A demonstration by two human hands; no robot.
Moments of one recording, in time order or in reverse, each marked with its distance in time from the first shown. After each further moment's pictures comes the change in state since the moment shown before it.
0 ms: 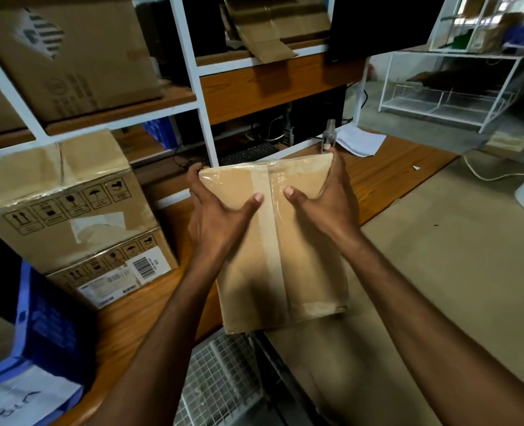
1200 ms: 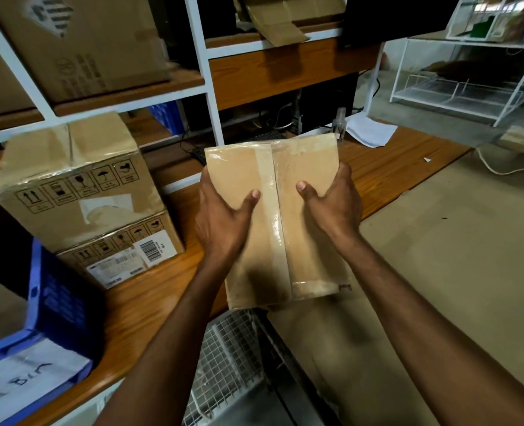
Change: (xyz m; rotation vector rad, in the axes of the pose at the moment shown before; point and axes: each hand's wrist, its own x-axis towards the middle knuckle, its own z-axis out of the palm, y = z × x) left_hand -0.015 -0.021 0.006 0.043 0.062 -0.066; right_hand -0.011 0.015 0.018 -0.066 0.029 0.079
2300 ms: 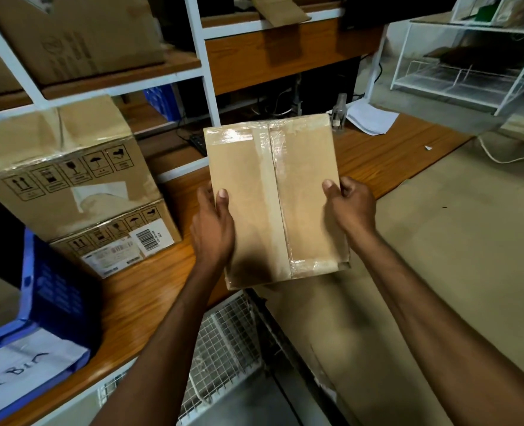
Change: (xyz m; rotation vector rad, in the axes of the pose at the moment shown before) left_hand -0.021 -0.040 0.001 0.023 -0.011 -0.049; right_hand -0.011 0.048 -0.006 0.191 -0.015 0.067
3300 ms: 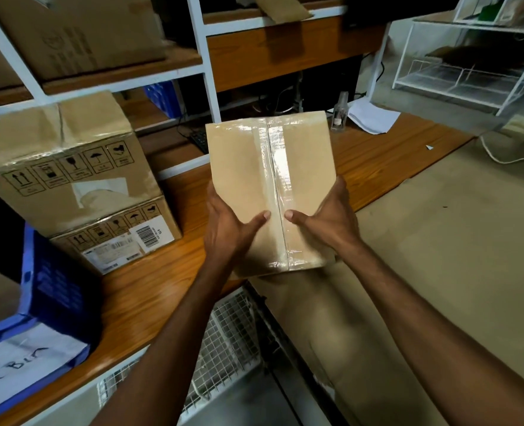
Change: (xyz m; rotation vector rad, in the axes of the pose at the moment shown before) left_hand -0.001 -0.001 0.018 0.063 -0.191 0.012; right_hand -0.012 -0.001 0.021 -0.299 -0.182 0.005
